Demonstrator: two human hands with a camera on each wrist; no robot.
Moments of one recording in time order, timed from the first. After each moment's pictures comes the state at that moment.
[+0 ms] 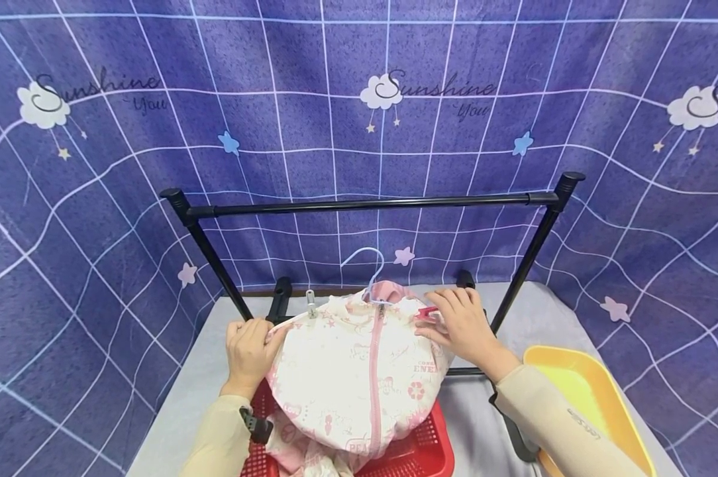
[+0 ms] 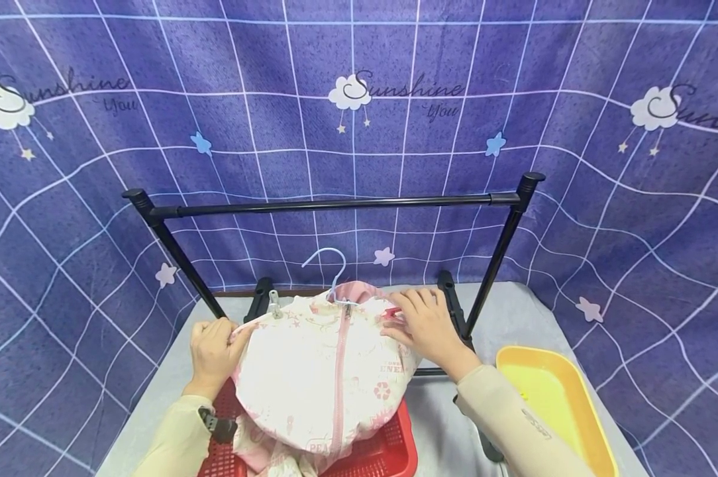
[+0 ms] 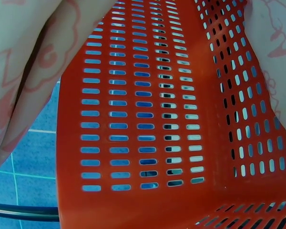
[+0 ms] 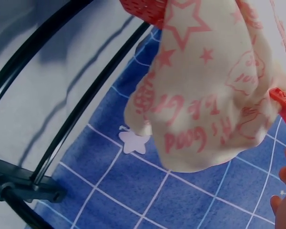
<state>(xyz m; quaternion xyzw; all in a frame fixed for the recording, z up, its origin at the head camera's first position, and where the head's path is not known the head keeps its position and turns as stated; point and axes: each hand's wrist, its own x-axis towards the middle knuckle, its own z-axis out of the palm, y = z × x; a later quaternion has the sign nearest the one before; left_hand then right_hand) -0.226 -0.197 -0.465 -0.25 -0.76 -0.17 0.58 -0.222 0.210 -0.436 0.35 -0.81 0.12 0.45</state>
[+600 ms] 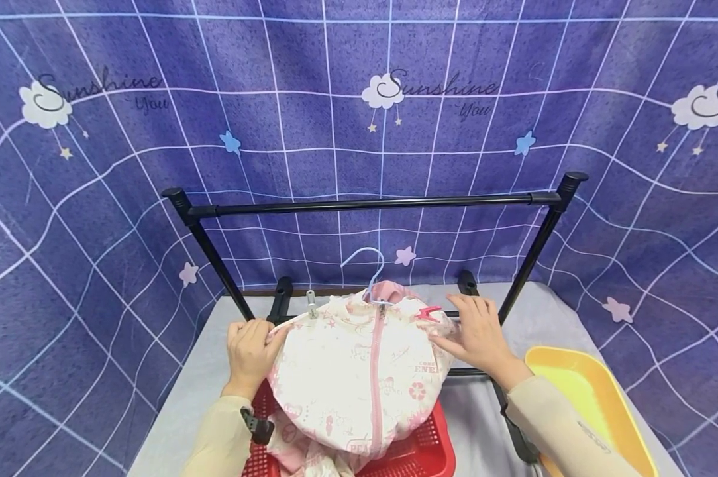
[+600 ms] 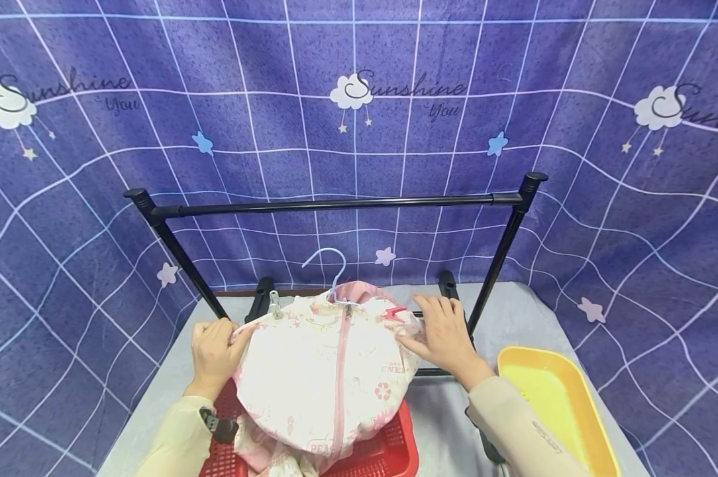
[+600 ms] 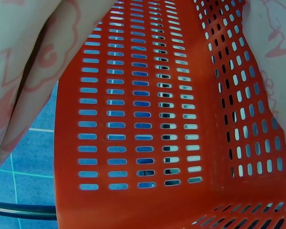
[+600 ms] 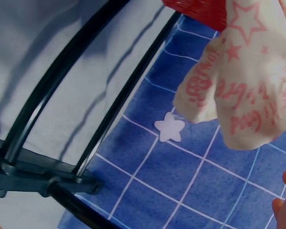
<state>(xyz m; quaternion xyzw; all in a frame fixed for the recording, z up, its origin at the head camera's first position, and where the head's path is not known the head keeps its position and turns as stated) -0.224 -0.197 -0.465 -0.24 -0.76 -0.17 0.57 -0.217 0.231 -0.463 0.28 -0.84 0.17 0.42</state>
